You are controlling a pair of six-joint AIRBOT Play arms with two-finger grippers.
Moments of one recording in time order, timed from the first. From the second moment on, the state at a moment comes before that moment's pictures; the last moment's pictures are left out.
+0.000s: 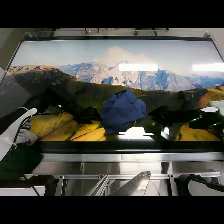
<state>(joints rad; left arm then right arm) -0.20 -1.59 1.03 -2.37 1.24 1.92 -0.18 -1.38 0.61 -0.37 1.04 0.94</state>
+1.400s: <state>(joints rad) -0.04 -1.13 1.98 -2.50 1.47 1.92 -0.27 -0.57 1.03 -0.09 1.00 0.83</state>
